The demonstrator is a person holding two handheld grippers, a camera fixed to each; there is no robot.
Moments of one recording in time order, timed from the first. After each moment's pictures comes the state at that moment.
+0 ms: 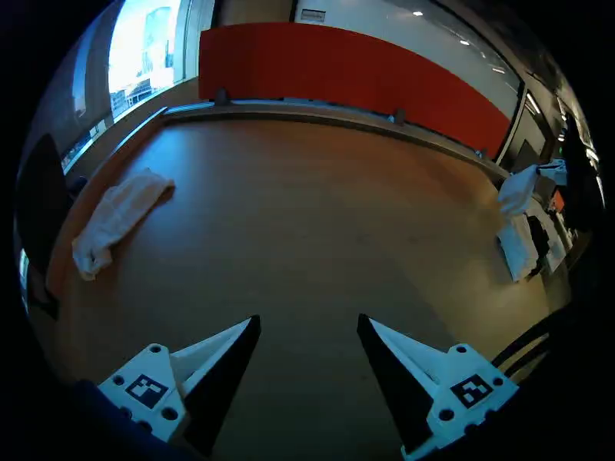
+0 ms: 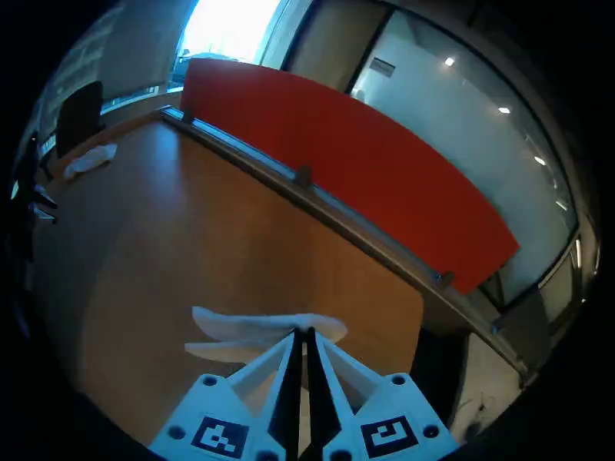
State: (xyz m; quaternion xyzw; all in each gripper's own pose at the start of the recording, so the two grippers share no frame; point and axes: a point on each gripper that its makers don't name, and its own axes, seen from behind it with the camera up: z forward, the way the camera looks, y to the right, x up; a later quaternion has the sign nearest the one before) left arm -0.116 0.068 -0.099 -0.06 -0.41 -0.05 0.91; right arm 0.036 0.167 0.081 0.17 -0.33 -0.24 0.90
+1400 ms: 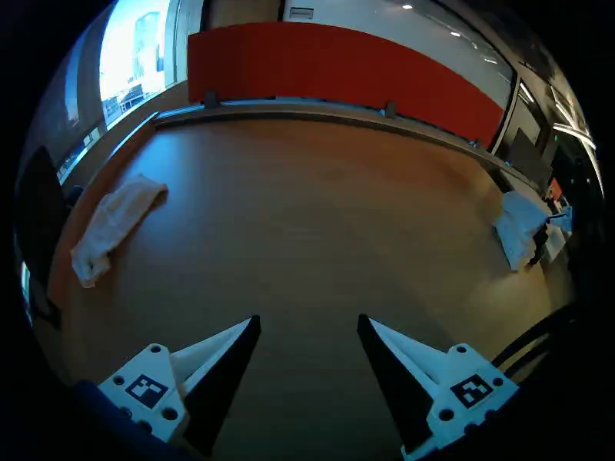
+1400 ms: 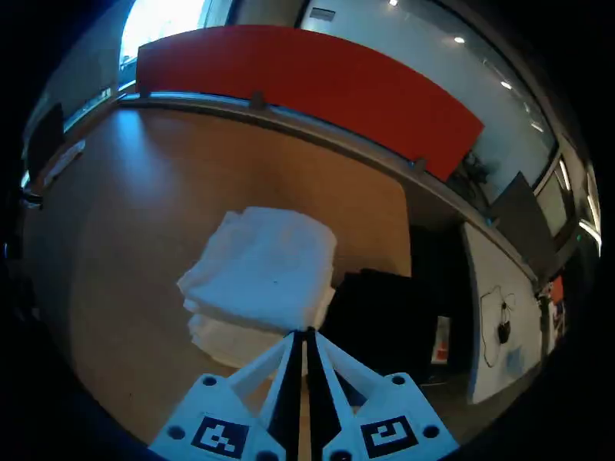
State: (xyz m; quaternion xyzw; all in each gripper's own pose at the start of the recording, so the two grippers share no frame) left arm -0.113 0.074 -0.105 -0.07 -0.41 -0.03 0.91; right arm -0.063 0.270 -0.059 0.07 -0.43 -0.16 0.89
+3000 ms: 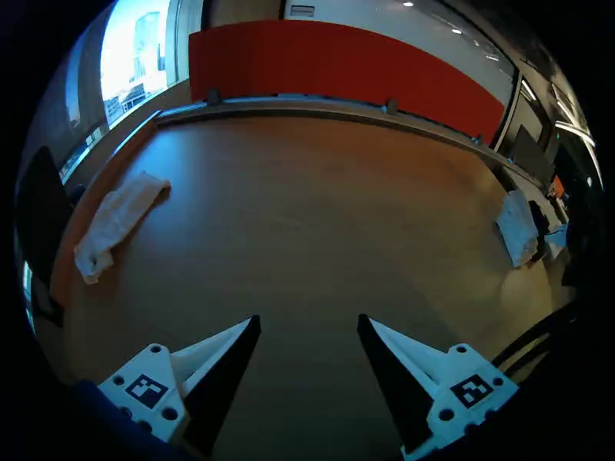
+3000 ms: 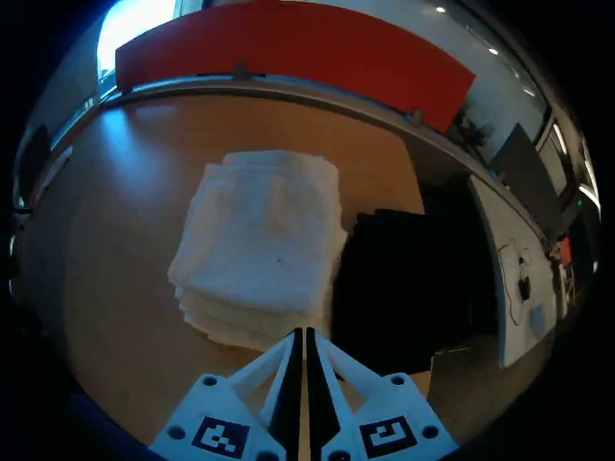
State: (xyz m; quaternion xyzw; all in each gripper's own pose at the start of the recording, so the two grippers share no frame) left arm -0.115 0.074 -0.113 -0.06 -0.42 -0.02 0.91; right arm -0.126 0.274 -0.084 0.05 -0.47 -0.11 0.88
